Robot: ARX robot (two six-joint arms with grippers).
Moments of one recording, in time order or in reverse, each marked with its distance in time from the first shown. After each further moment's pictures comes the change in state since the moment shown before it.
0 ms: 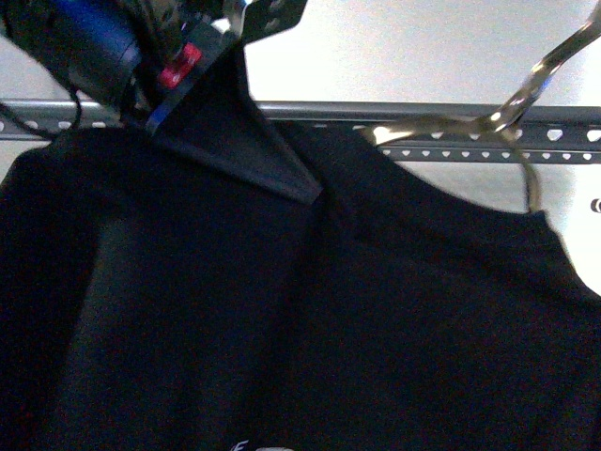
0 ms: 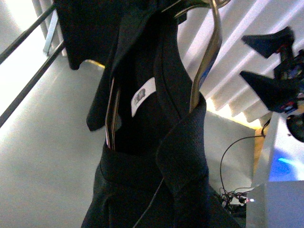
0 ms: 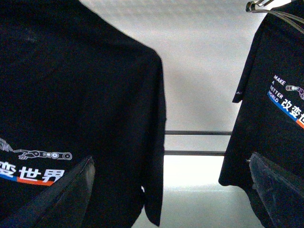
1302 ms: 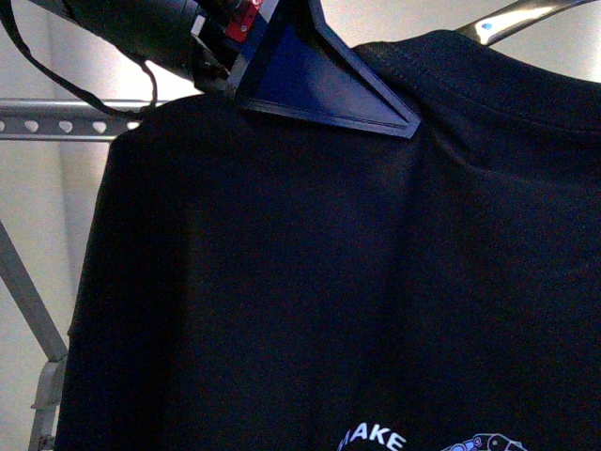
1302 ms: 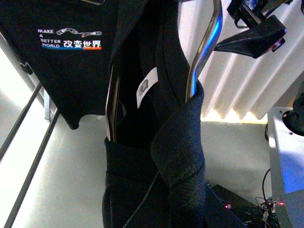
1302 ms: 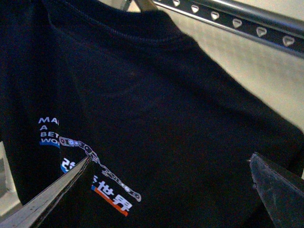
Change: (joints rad) left arm -0.068 -0.072 -0.114 0.258 0.100 0.081; right arm -0.592 0.892 0.624 0.133 -1.202 -0.508
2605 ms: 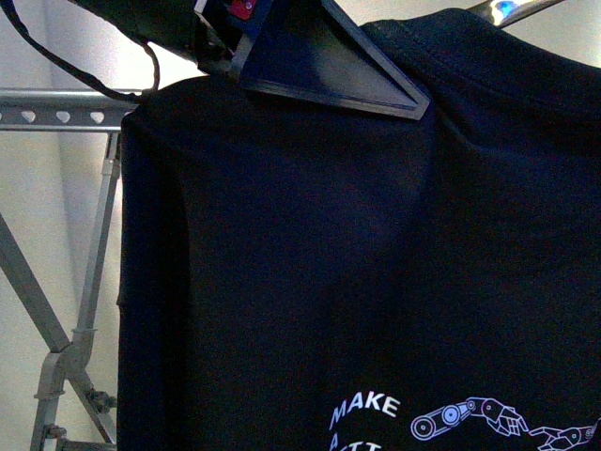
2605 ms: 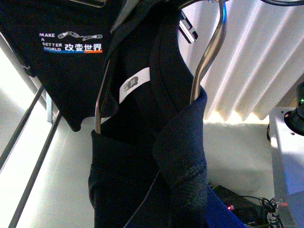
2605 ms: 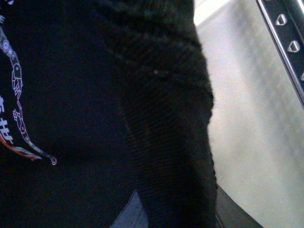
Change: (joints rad) left arm -0.001 0.000 0.000 0.006 0.001 0.010; right arm 0.224 0.519 0.613 -0.589 0.188 -0.981
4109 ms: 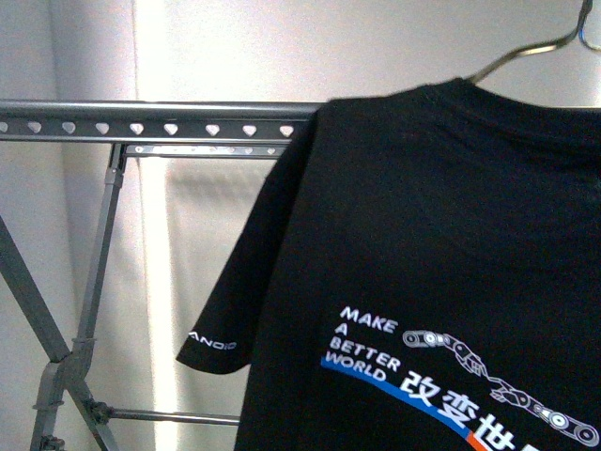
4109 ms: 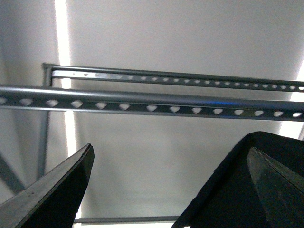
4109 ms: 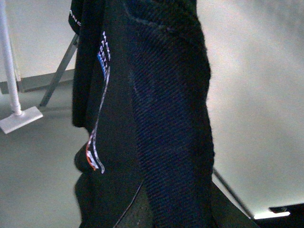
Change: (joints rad) left arm 0.217 -0.730 -0.946 1.350 -1.052 -0.945; right arm -0.011 -0.064 -0.137 0.106 0.158 0.640
